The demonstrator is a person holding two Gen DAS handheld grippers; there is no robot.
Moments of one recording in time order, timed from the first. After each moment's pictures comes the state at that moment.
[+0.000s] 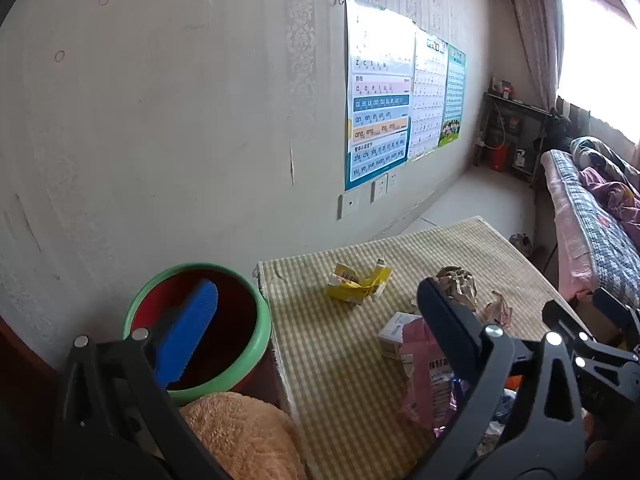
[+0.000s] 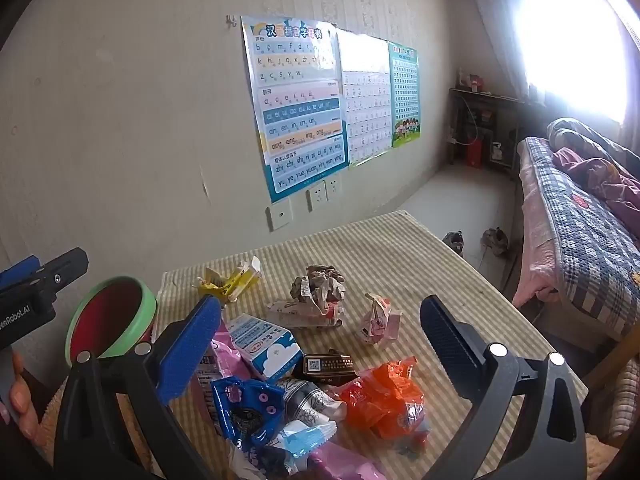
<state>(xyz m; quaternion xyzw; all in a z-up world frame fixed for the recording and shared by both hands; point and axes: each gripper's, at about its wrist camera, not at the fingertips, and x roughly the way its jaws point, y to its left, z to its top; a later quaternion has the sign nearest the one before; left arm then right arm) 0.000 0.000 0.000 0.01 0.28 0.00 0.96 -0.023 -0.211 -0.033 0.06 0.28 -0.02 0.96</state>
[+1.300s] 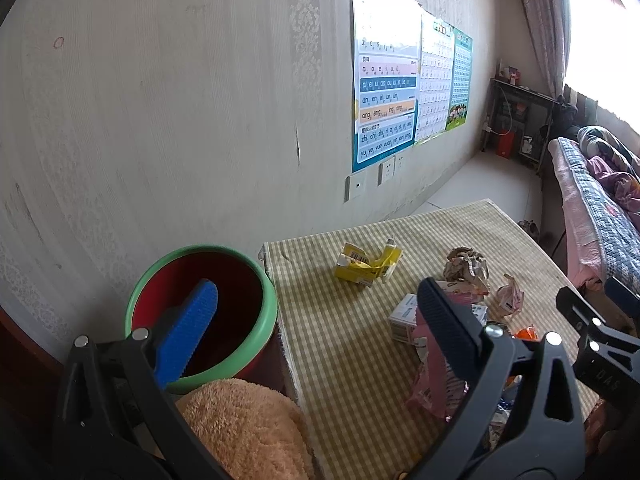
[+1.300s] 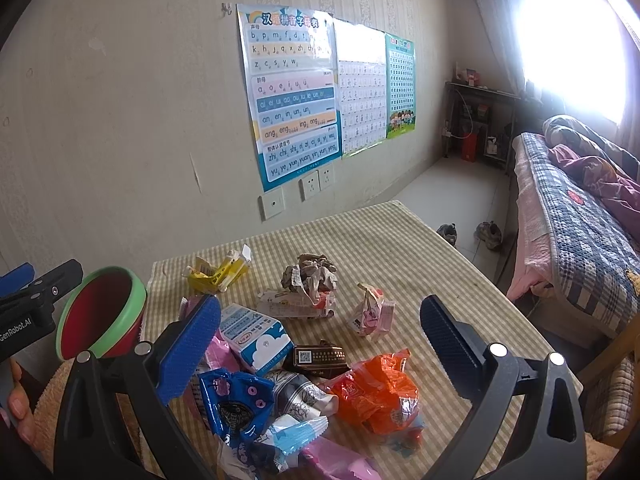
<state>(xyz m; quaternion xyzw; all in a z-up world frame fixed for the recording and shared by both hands) 0.003 0.003 -0.015 0.02 0.31 0.01 0.95 -0.020 -0.216 -0.040 0.06 0.30 -0.03 0.95</state>
